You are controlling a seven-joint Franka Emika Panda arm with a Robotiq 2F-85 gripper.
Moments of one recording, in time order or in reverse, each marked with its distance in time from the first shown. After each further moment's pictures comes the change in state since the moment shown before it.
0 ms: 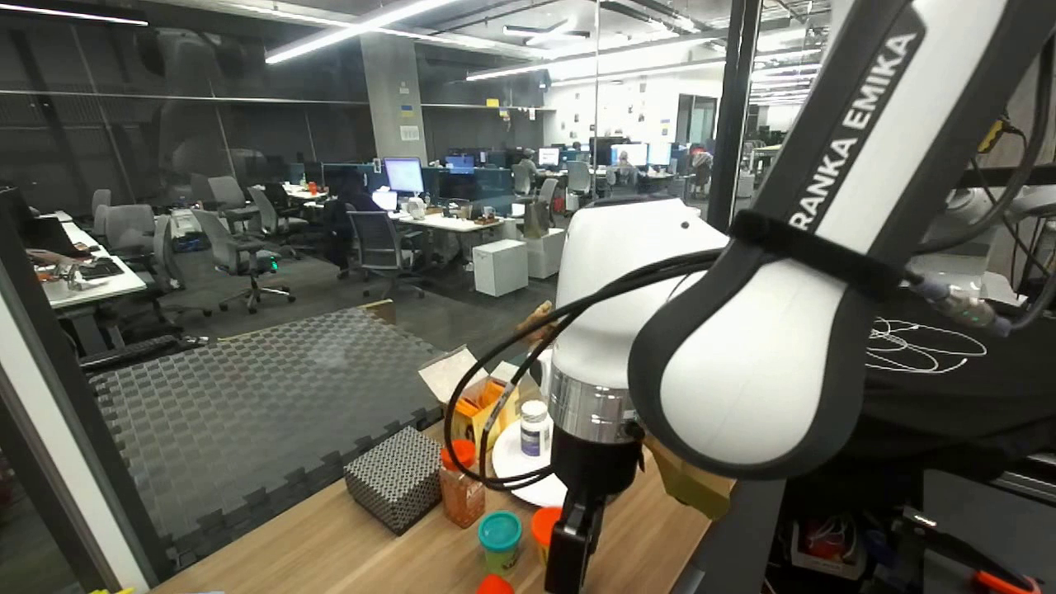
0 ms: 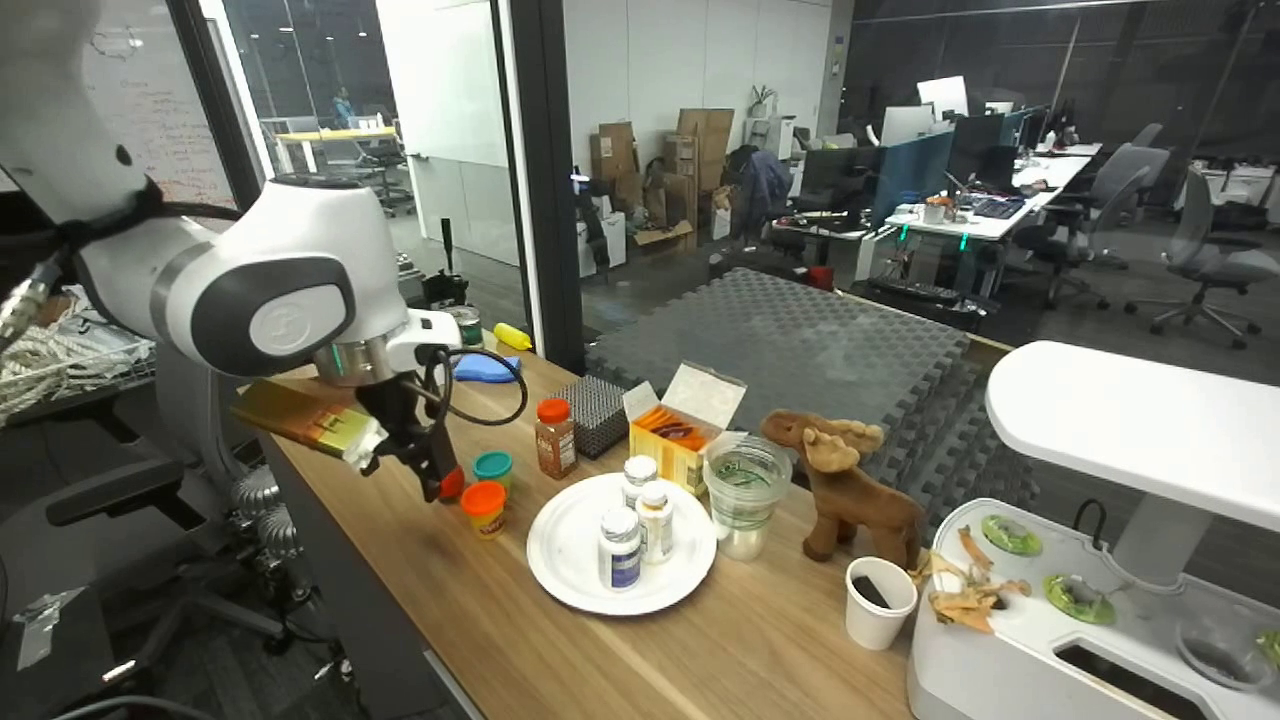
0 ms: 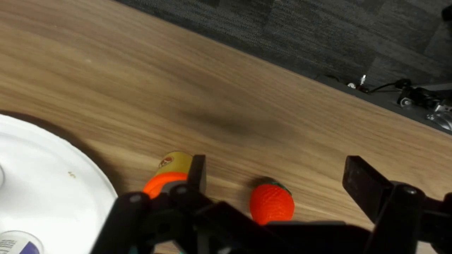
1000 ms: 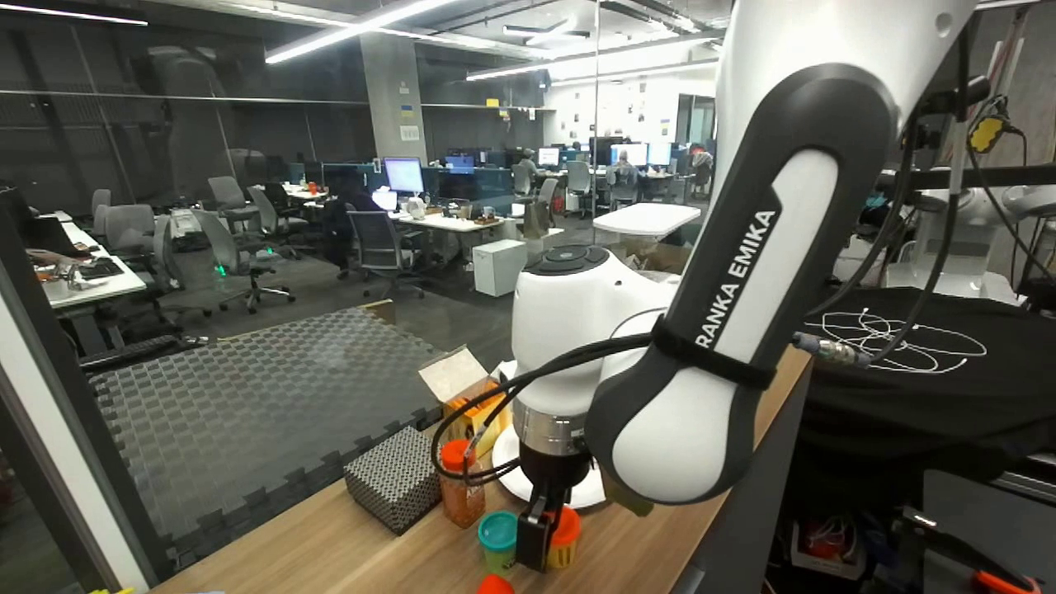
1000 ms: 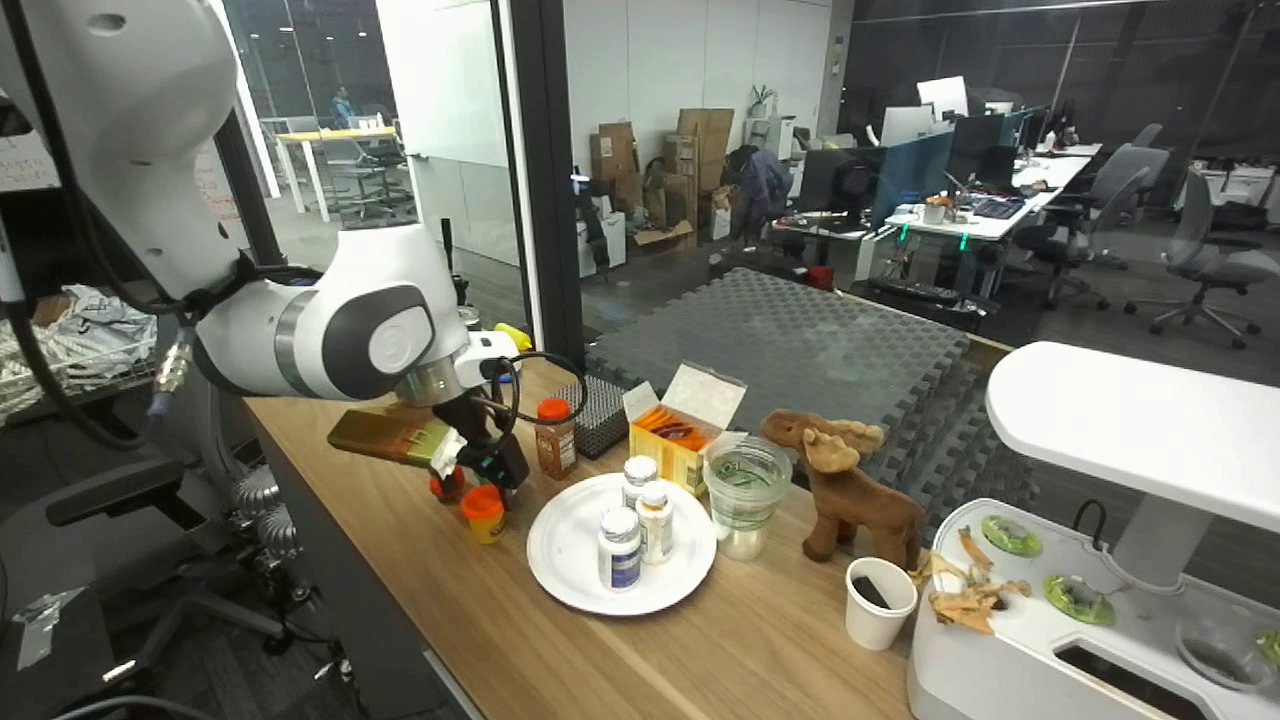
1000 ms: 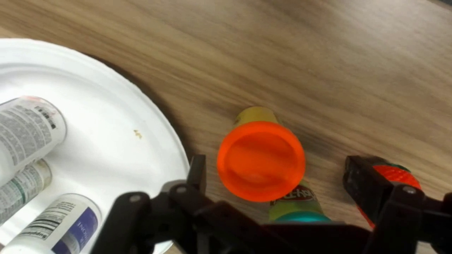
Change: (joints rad) arm 0.203 0.204 -0.281 0.201 -0.238 0.030 0.180
